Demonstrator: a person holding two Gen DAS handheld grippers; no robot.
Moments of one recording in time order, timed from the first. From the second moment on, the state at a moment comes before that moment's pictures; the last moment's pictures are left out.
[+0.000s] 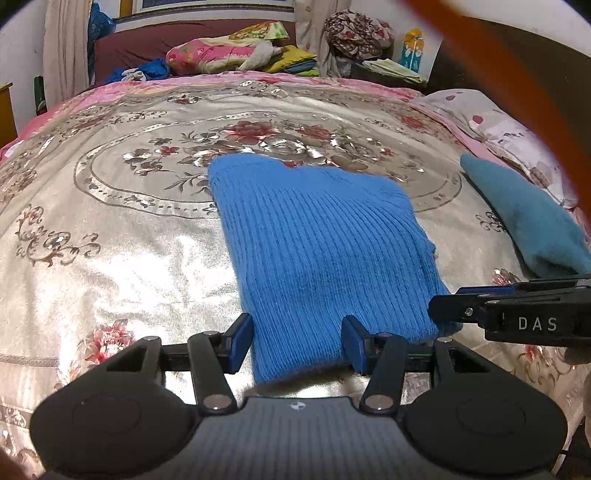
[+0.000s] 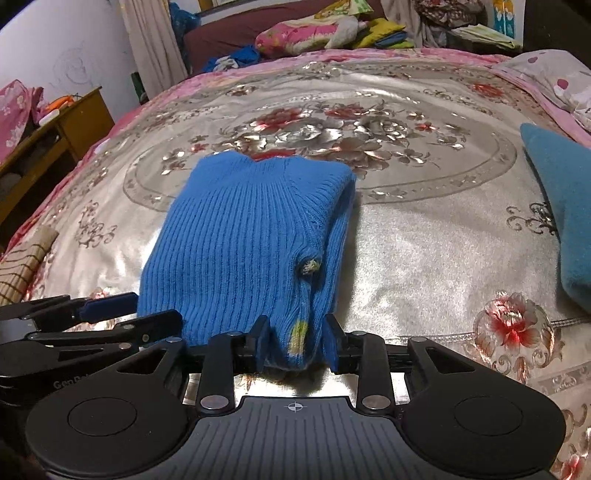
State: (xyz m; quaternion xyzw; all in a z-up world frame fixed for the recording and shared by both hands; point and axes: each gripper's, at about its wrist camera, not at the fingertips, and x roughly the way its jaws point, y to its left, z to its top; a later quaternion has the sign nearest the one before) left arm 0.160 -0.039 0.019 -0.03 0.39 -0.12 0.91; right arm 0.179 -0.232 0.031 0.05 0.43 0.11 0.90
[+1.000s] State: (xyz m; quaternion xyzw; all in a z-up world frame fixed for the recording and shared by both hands) left arm 0.124 -0.052 0.027 0.01 0.38 -0.07 0.92; right arm 0.131 -0.230 0.038 0.07 0.41 0.11 0.90
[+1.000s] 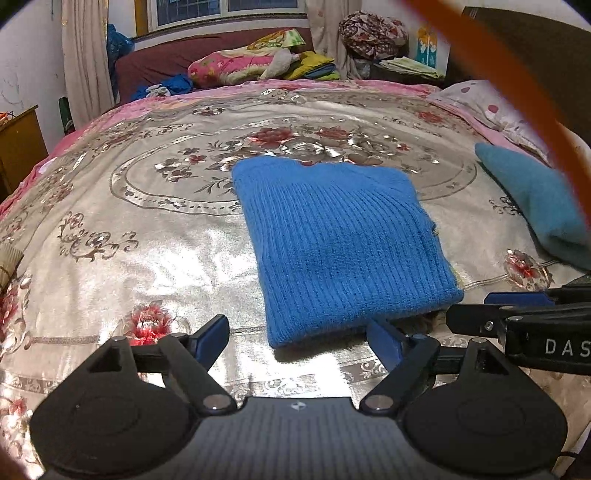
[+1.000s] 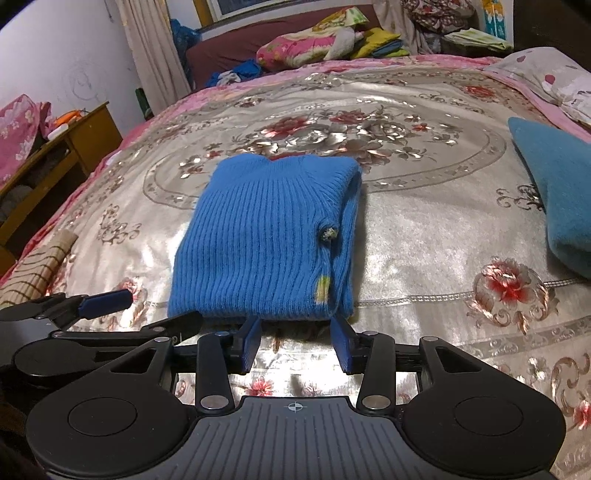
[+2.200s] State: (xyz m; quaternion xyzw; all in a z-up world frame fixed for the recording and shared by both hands) left arm 0.117 -0.054 0.029 0.00 0.38 -0.04 0.92; right arm 0.118 -0.231 0.035 0.07 0.40 0.11 0.91
